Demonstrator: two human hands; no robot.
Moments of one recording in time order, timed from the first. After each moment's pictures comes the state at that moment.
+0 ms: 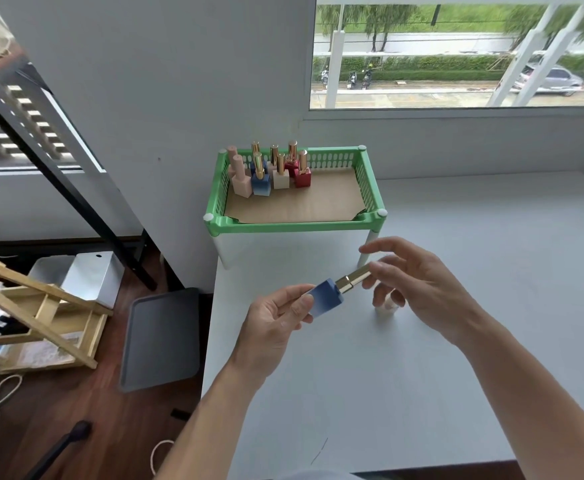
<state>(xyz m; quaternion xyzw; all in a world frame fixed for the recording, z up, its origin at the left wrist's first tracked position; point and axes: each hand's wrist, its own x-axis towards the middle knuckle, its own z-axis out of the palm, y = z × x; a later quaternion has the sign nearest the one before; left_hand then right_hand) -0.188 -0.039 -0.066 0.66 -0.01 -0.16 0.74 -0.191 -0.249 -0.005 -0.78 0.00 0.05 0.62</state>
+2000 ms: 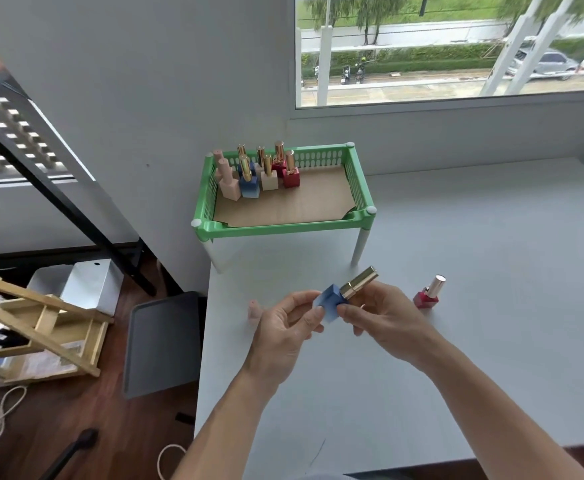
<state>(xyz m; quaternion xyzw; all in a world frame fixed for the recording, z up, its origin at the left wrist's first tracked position) -0.190 -0.062 -0.086 0.65 -0.03 -0.18 0.73 -0.200 -0.239 -0.061 -0.80 0.03 0.09 0.60</state>
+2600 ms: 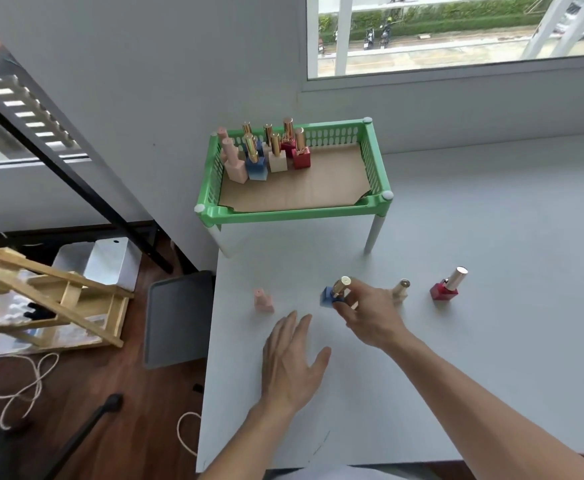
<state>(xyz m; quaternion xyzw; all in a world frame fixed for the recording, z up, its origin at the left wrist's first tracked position) -0.214 -0.062 -0.187 0.95 -0.05 -0.10 0.28 -0.167 -0.229 -0.142 -0.91 0.06 0.09 0.41</state>
